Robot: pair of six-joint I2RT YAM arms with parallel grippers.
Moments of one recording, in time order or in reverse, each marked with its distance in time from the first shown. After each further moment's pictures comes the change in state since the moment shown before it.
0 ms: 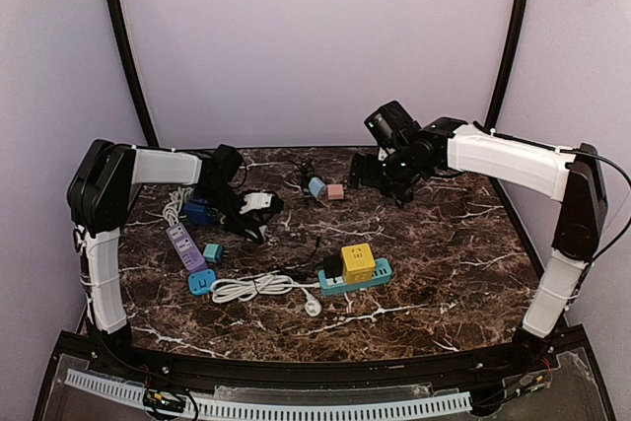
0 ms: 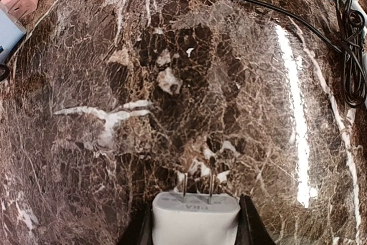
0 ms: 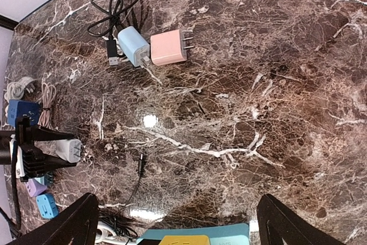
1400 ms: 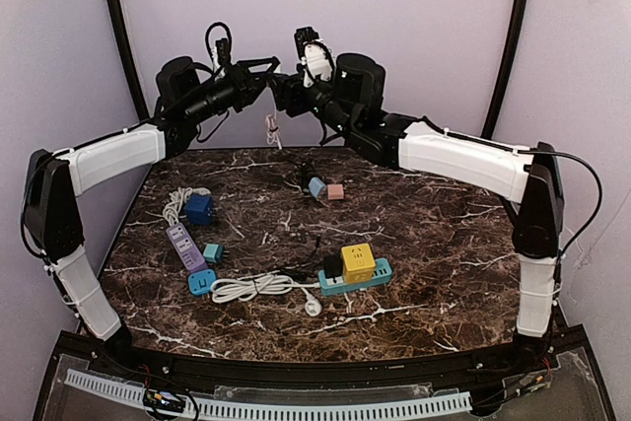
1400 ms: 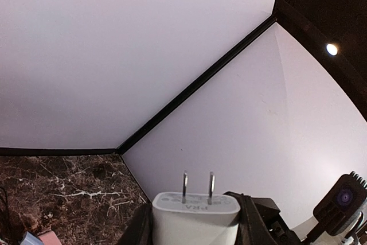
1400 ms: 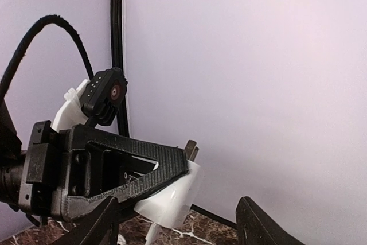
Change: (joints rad) left arm -0.032 -0.329 0.053 1.078 -0.028 -2.135; right arm 0.165 0.229 0.333 1.006 0.080 -0.815
